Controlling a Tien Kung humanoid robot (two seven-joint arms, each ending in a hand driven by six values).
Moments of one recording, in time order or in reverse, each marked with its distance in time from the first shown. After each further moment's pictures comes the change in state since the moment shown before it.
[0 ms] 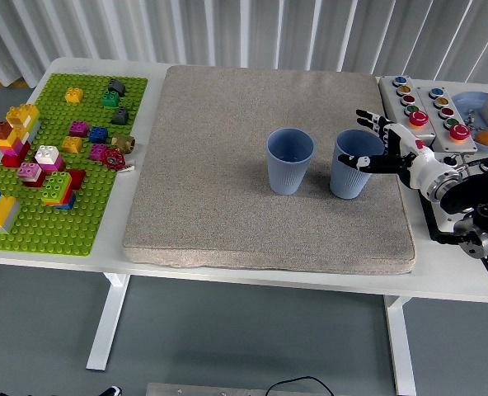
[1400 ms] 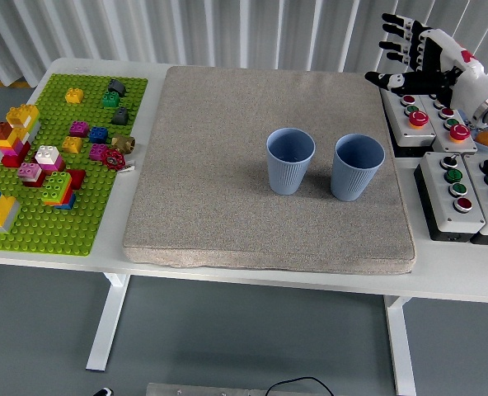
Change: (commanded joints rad) left arm 0.005 0.021 0.008 0.004 -0.018 0.003 -0.004; right arm 0.223 -0.186 0.012 0.148 0.094 0.007 -0.017
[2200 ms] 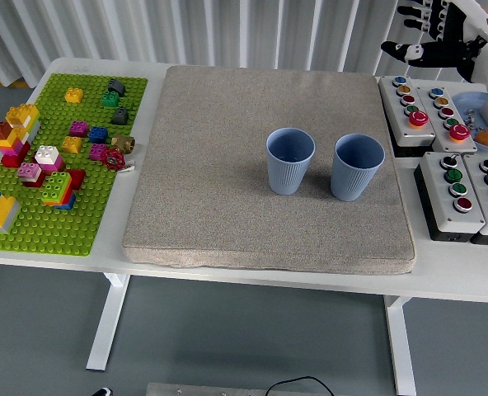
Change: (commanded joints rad) left arm 0.003 0.000 -0.004 0.002 0.002 0.000 0.002; right arm 0.013 -0.025 0.015 0.041 -0.001 -0.017 0.000
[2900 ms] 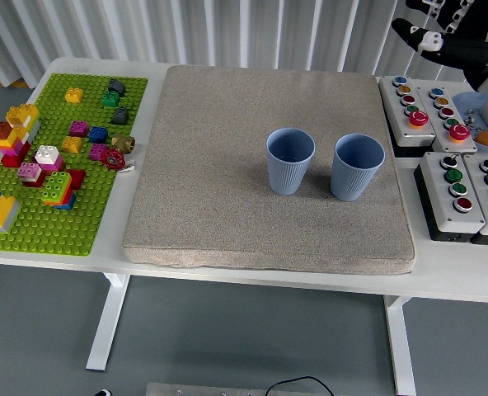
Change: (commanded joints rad) left arm 0.004 -0.006 0.003 0.008 0.006 0.001 -0.006; right arm -0.322 0.158 0.280 0.399 -0.069 -0.119 -0.019
